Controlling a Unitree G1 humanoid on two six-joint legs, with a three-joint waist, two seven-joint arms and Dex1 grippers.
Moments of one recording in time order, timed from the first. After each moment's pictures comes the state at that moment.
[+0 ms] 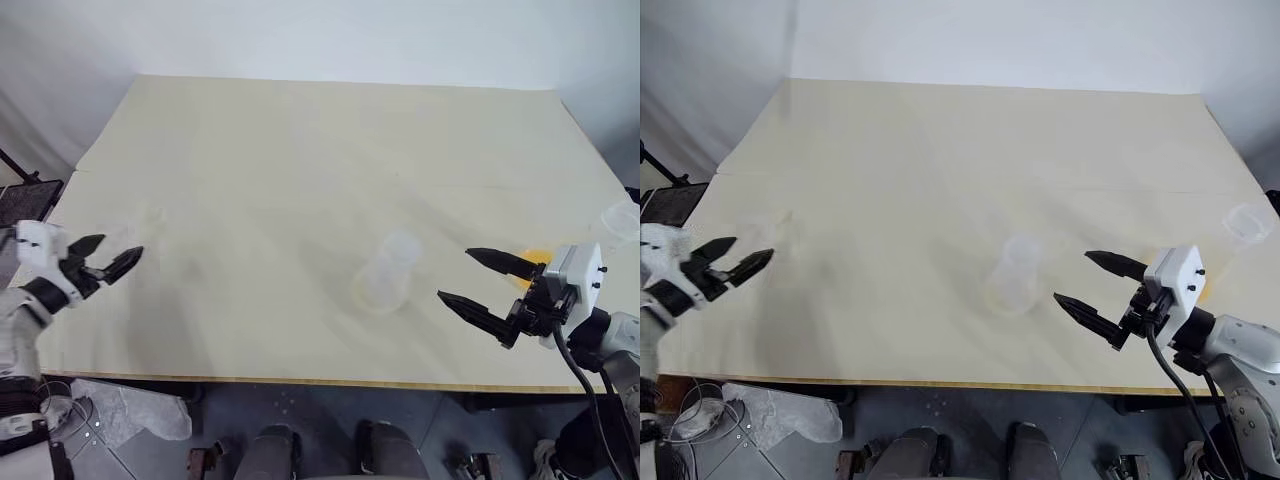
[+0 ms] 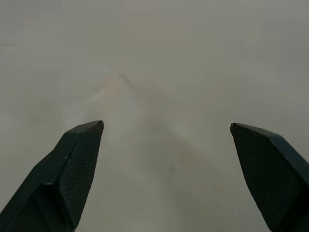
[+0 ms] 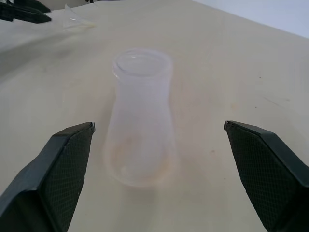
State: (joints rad) left arm -0.37 0.79 0.41 0.53 -0.40 0.20 -0.77; right arm 0.09 -0.75 -0.40 -0.51 0.69 0.42 0.86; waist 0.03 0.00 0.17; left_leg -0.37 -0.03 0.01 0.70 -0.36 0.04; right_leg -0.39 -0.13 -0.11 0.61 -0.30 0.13
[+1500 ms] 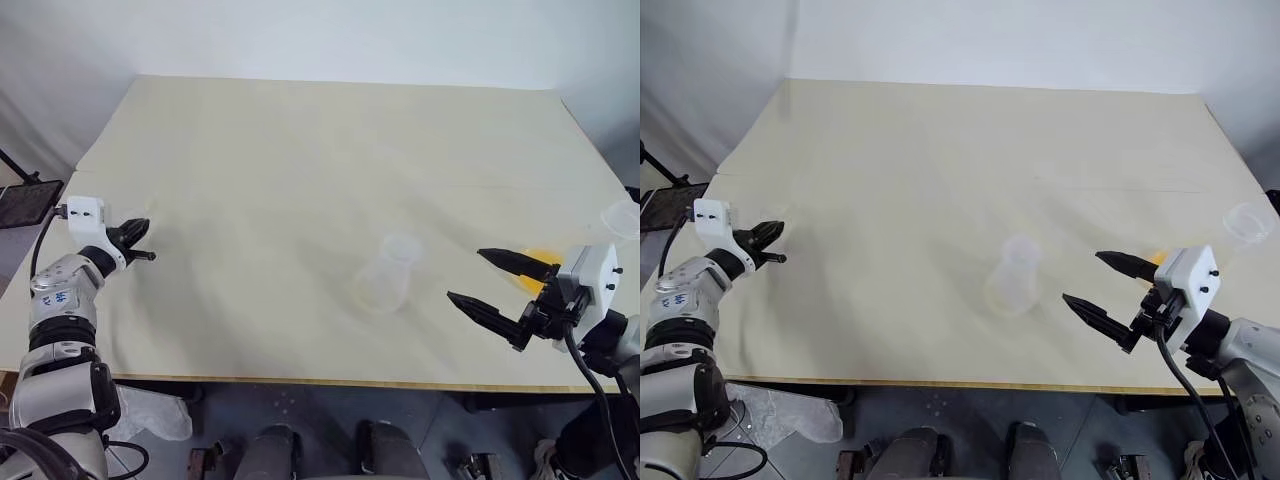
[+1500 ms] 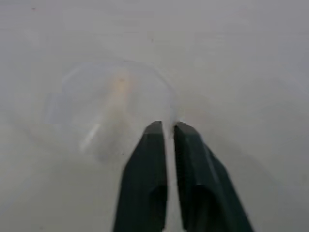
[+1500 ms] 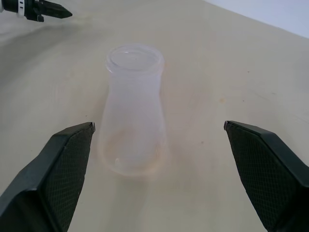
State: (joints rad) left arm -0.76 0.72 0.33 1.04 -0.23 0.02 -0.59; right arm 0.12 -0.77 -0.47 -0.55 0.70 0.46 0.85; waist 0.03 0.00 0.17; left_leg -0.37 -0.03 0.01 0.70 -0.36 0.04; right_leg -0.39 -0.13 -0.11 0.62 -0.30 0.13
